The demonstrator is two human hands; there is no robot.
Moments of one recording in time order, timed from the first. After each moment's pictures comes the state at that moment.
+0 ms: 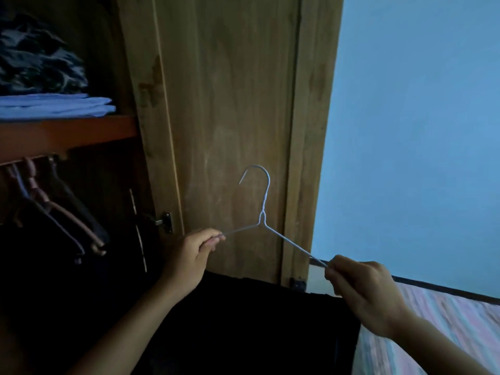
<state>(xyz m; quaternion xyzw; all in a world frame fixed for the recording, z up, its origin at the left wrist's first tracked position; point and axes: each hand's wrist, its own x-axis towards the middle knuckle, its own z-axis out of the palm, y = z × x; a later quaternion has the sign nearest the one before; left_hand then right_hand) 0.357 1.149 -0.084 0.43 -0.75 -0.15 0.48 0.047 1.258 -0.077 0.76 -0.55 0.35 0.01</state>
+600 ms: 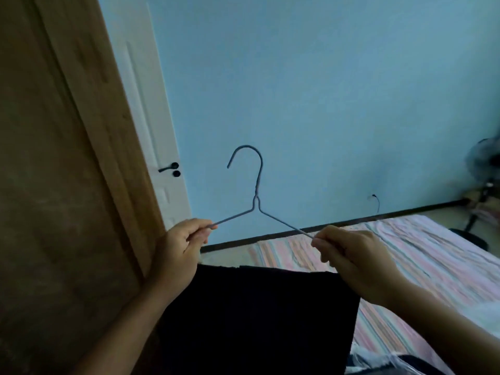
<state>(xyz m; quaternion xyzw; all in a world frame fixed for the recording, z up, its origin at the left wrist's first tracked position) 0.117 1.161 -0.086 0.24 -0.80 -0.29 0.47 -0.114 1.374 -0.074 0.60 -0.70 0.37 0.10</state>
